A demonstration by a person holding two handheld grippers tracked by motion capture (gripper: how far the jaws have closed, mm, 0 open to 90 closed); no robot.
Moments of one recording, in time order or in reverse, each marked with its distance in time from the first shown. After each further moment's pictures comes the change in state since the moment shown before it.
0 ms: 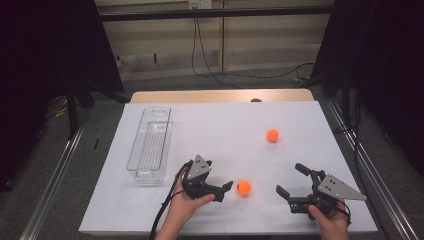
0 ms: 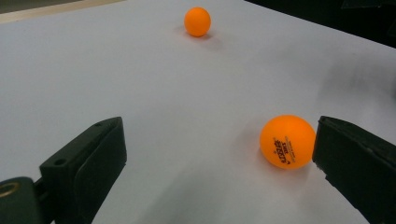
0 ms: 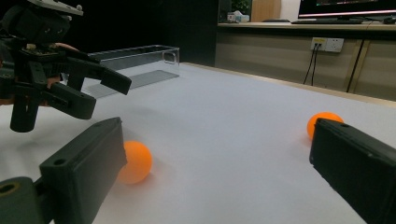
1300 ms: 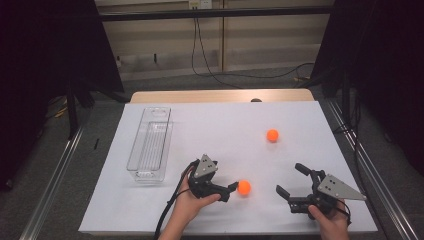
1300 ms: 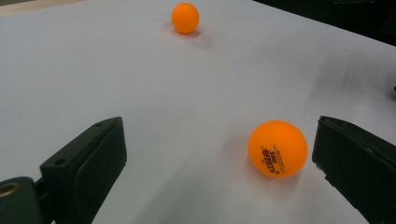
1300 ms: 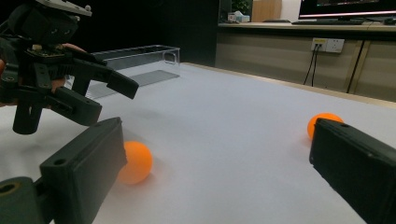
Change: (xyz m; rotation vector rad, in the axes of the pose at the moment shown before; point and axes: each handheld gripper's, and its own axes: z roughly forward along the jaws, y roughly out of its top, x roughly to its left) left arm -0.007 0.006 0.012 0.027 -0.027 0.002; right arm 0.000 0.000 0.000 -0.002 0.002 -0.005
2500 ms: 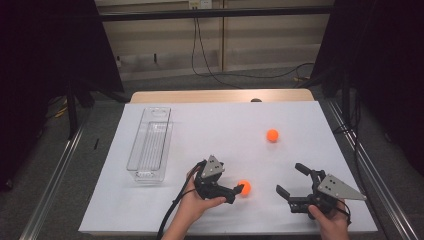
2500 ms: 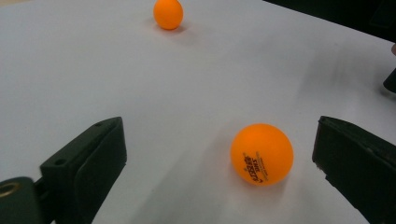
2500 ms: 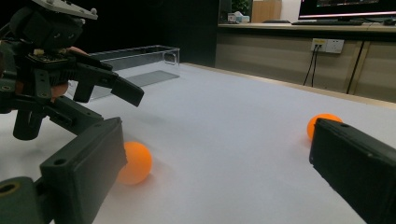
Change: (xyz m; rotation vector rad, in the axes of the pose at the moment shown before) left arm -0.010 0.003 0.011 0.030 -0.026 0.035; right arm 0.000 0.000 0.000 -0.001 0.000 0.000
